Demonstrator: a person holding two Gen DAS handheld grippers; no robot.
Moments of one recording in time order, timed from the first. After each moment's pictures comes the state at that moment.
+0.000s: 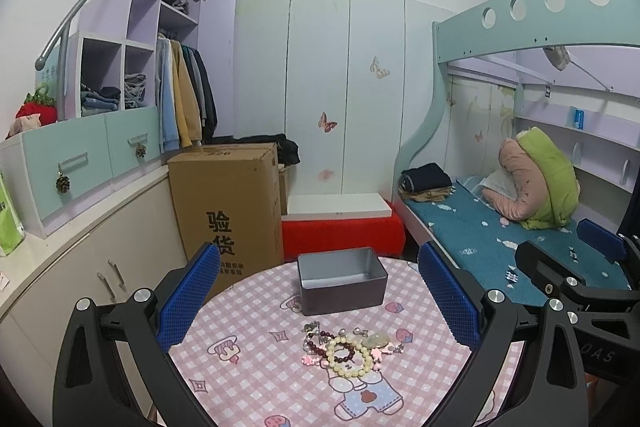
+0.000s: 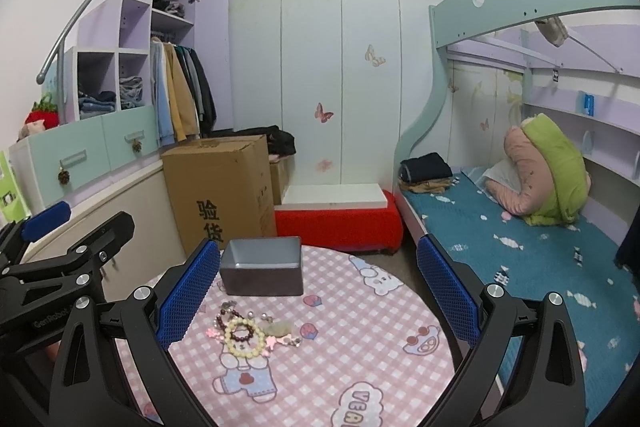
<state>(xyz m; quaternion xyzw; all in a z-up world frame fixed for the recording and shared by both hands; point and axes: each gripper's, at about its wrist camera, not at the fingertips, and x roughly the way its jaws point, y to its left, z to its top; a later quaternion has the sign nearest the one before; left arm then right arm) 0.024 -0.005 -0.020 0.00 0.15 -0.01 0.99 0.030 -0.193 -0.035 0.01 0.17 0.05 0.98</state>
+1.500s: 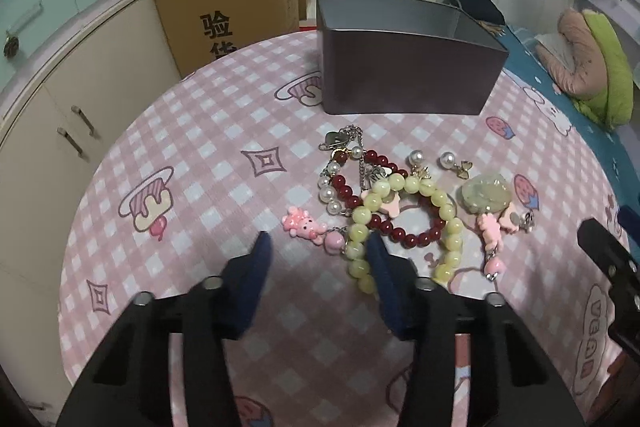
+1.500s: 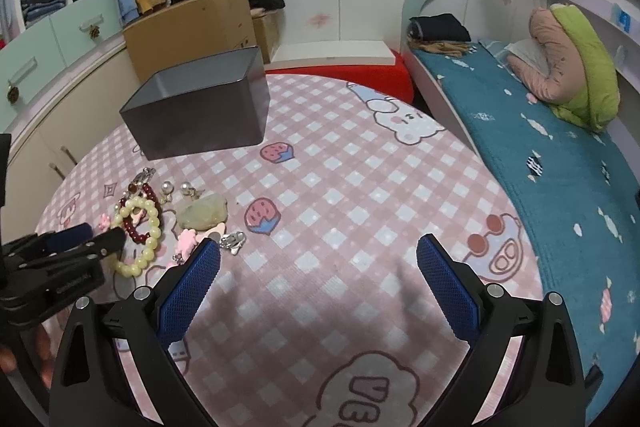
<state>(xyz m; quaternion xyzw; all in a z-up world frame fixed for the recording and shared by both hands) 0.167 0.014 -0.225 -0.01 0.48 0.03 0.88 0.164 -0.200 -0.213 0.02 0.40 0.06 0.91</state>
